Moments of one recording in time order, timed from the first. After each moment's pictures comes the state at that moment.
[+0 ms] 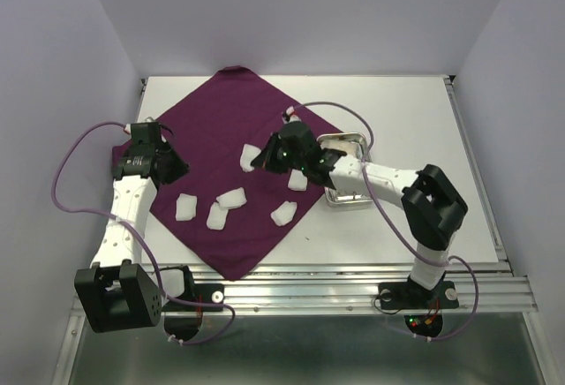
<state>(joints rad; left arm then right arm) 0.08 1.15 0.99 -0.72 0.03 -0.53 0.88 1.80 1.25 0.08 -0.01 1.01</state>
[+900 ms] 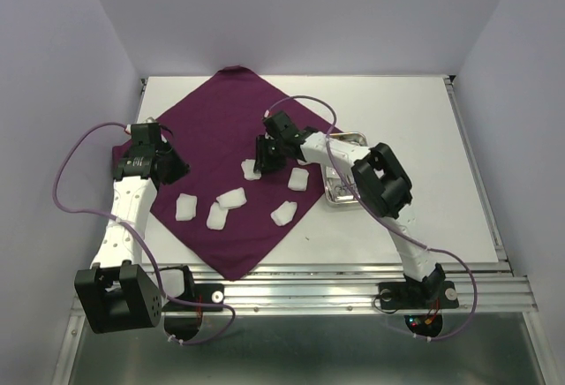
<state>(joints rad) 0.08 1.15 0.98 -0.71 0.05 -0.53 0.74 2.31 1.82 -0.39 -0.21 0.61</state>
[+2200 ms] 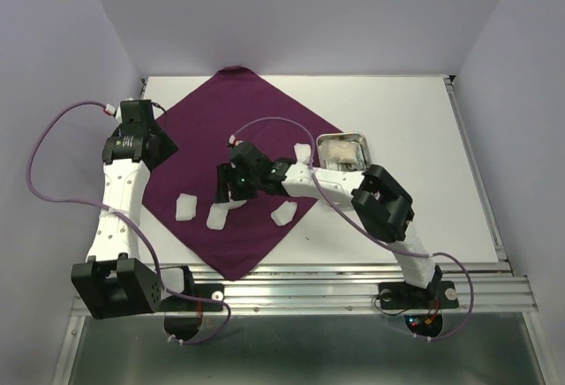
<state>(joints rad) 0.08 1.23 1.23 -0.84 -0.16 -0.56 1.02 2.17 1.74 -0.30 -0.11 0.73</state>
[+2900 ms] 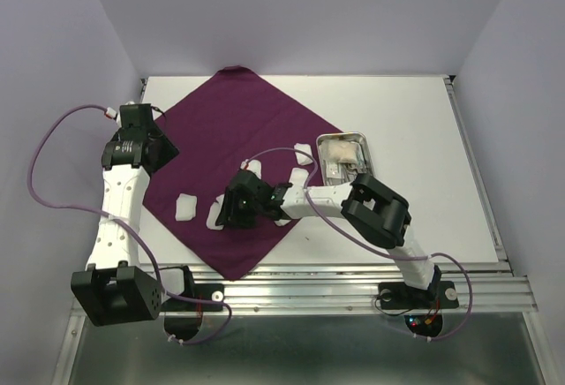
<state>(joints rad) 0.08 1.19 1.21 -0.86 -0.13 -0.56 1.10 2.16 1.47 -0.07 -0.09 1.14</state>
